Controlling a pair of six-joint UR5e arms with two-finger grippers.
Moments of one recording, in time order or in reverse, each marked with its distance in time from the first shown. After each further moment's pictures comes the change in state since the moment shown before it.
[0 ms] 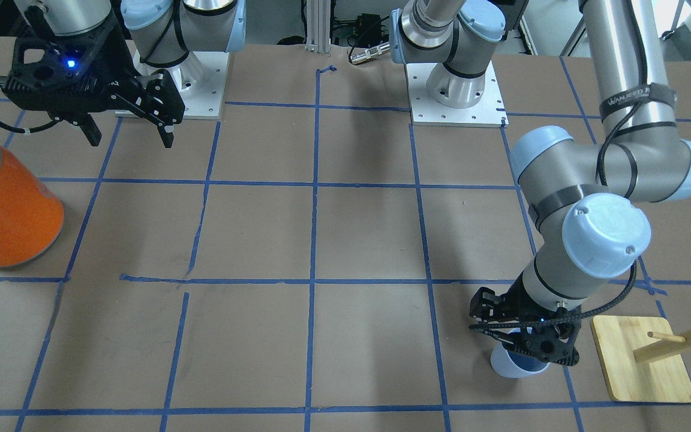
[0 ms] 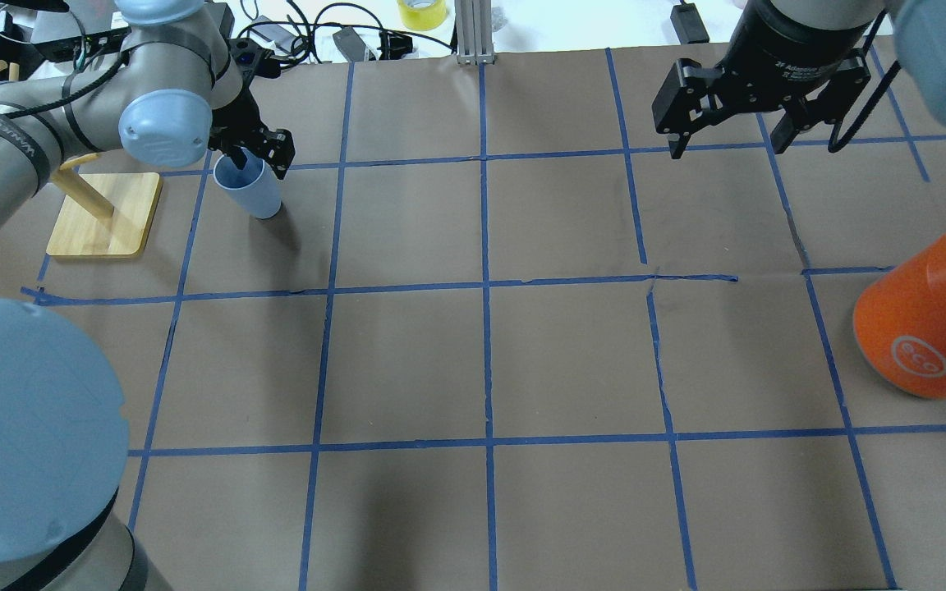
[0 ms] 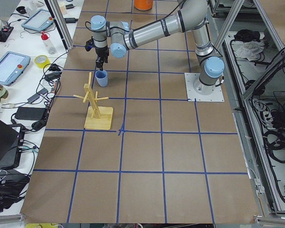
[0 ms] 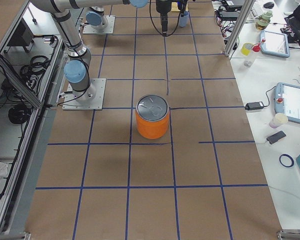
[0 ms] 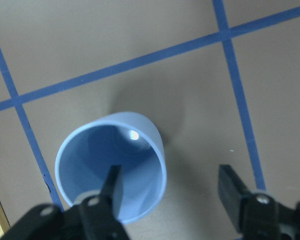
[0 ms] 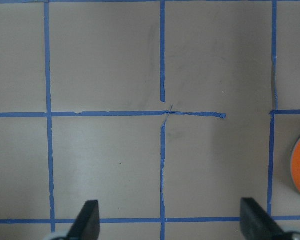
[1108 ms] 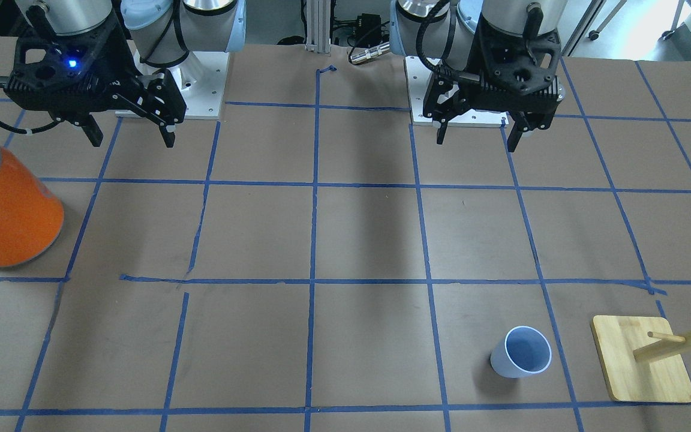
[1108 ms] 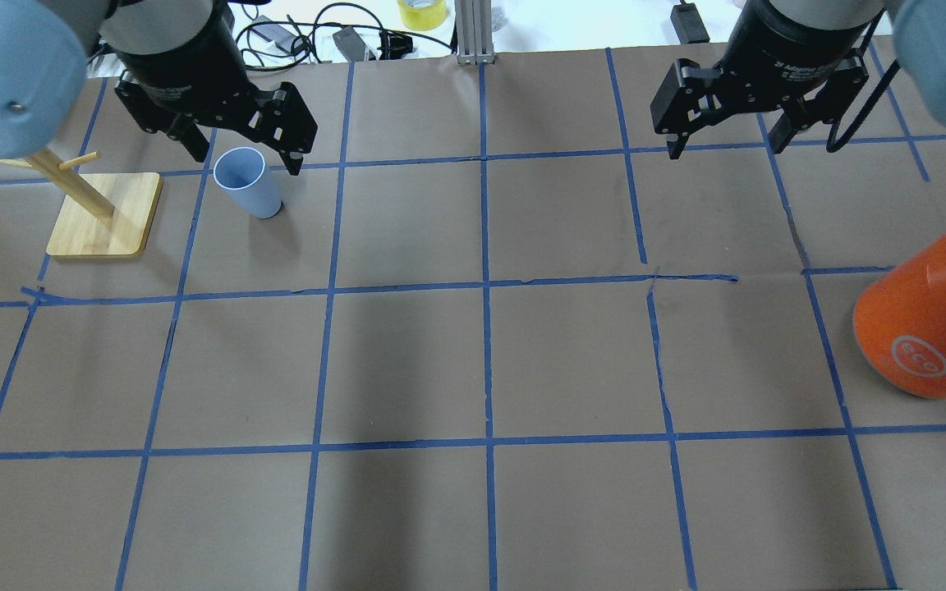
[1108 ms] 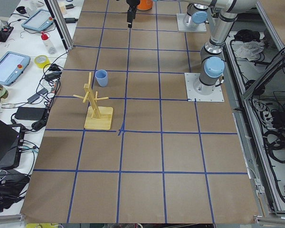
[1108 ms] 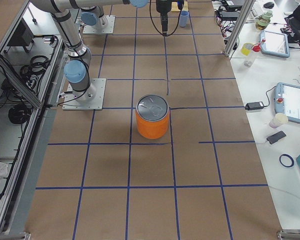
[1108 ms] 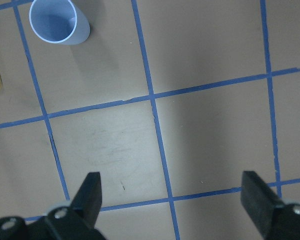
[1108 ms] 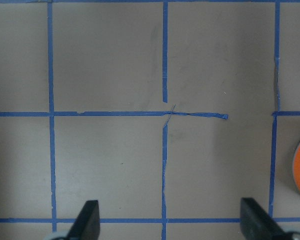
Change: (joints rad) left arm -0.158 0.458 -0.012 -0.404 0.010 -0.278; right arm 0.001 0.000 0.000 -0.003 0.006 -0.005
